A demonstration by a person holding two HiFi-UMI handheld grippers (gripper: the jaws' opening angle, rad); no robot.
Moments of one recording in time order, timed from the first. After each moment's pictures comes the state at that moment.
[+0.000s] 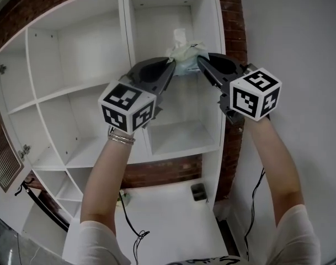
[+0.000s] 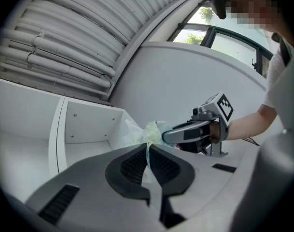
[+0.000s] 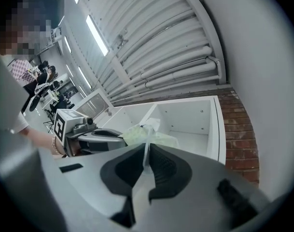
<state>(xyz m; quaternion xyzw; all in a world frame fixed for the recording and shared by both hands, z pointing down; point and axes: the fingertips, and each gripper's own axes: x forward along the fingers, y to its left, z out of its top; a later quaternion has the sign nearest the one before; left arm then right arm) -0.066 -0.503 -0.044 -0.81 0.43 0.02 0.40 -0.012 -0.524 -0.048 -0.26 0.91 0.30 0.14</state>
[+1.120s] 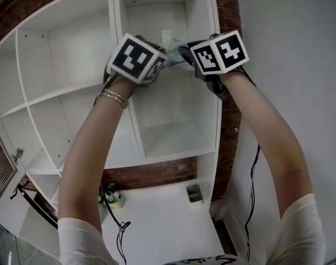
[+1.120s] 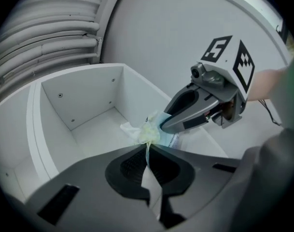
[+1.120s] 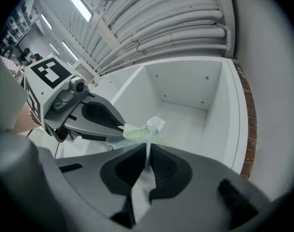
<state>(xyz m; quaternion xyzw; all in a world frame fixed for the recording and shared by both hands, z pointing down) -0.089 -0.597 -0.068 -0.73 0.56 -0.24 0.32 -0.053 -0.618 -0.070 -0.34 0.91 0.24 -0.04</state>
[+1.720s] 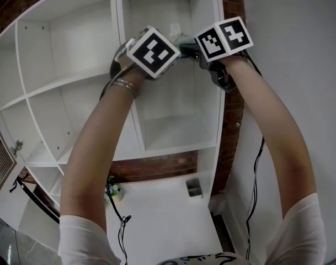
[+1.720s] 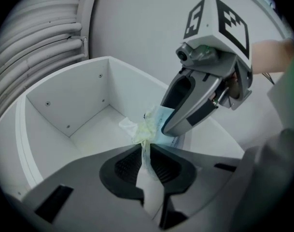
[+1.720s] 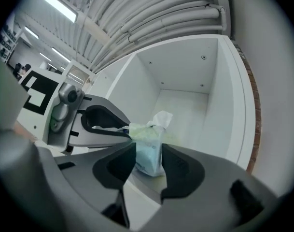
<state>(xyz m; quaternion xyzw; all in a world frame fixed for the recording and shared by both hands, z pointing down) -0.087 -0.621 -0.053 -0.67 0.58 -0.32 0.34 -0.053 -0.634 -0.055 -0.33 0.93 0.17 -0.08</state>
